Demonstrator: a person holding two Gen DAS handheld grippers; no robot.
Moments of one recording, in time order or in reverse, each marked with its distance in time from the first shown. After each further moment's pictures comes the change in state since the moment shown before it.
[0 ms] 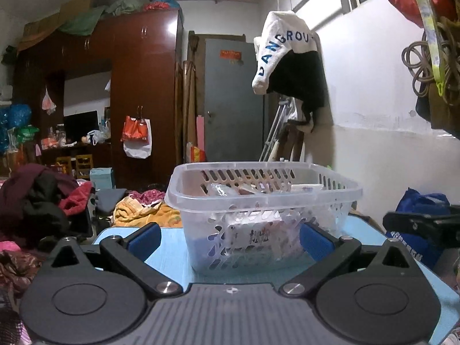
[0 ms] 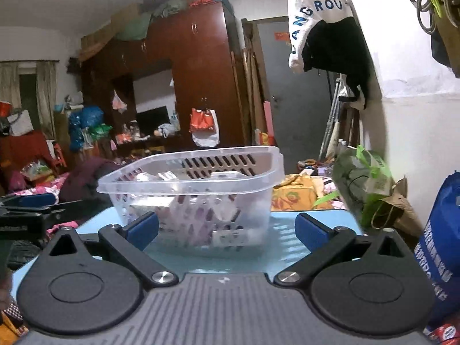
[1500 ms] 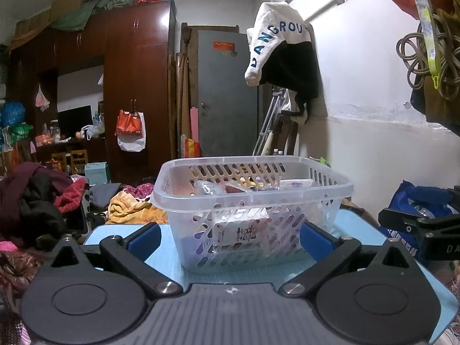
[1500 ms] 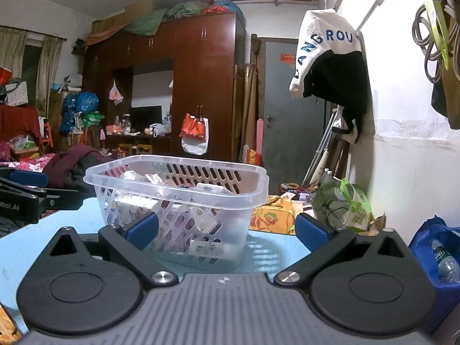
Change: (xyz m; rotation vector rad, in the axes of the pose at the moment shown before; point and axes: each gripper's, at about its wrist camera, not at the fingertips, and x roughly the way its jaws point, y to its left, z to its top) left arm -0.004 -0.013 -0.001 0.014 0.036 -0.018; right arm -0.002 0.013 0.004 -0.167 -0.053 -0.071
